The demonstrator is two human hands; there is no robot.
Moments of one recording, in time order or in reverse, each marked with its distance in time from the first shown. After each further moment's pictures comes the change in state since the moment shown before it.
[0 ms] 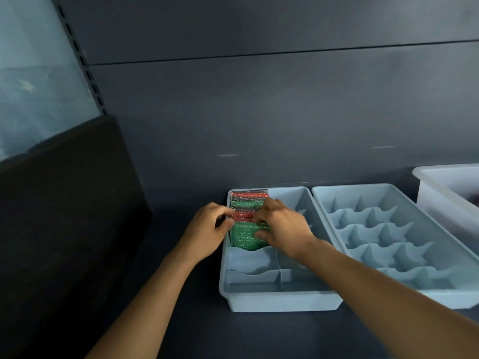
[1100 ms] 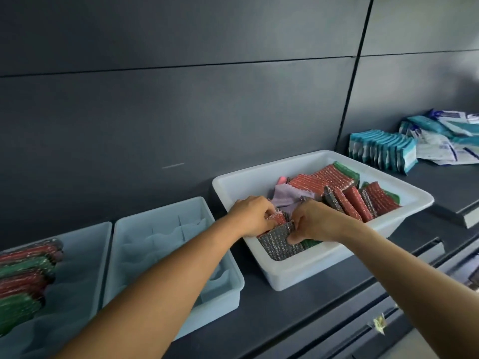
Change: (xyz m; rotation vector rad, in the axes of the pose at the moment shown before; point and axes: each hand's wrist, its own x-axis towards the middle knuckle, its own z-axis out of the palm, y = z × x) left_hand 0.104 0.405 0.291 0.299 -0.534 0.469; right_hand -0.251 0.355 -0.185 0.192 -0.187 0.654
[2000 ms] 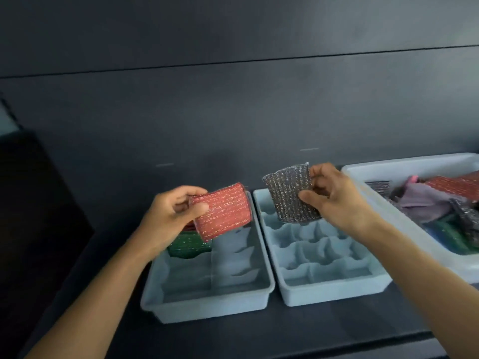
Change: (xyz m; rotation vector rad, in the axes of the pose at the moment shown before) left_hand -0.322 -0.244 -0.077 -0.784 0.650 -0.295; right_hand -0.002 -0.251 0.088 0.727 0.303 -0.422
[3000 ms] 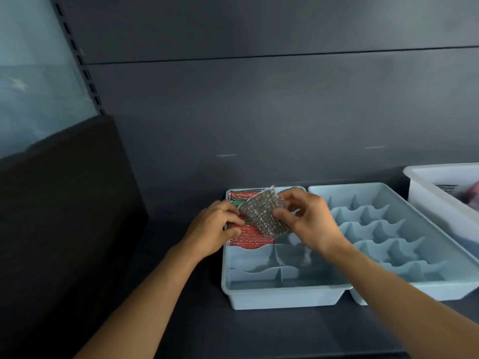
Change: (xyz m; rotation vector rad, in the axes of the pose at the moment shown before) left_hand -0.009 -0.090 -0.065 0.693 -0.170 0.143; right_hand -0.006 -0.019 0.179 -0.042 -0.063 -0.050
